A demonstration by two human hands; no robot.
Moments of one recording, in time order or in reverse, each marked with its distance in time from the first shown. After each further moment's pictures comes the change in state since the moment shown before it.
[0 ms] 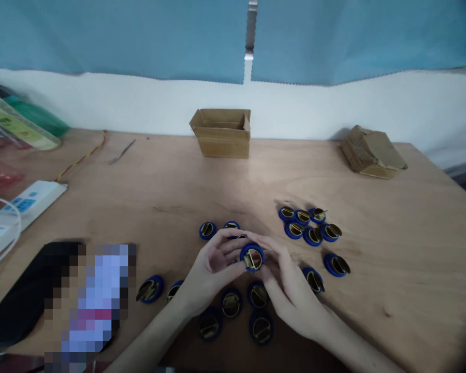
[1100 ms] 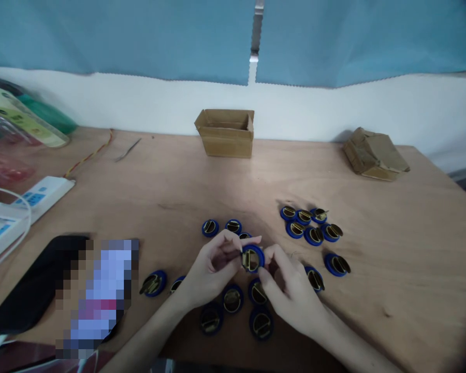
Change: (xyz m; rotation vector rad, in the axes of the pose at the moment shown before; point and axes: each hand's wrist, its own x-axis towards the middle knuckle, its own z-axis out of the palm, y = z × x) left_hand -0.003 0.009 0.000 0.176 -0.118 0.064; right_hand 0.004 -0.011 -0.002 -0.122 0.022 0.088
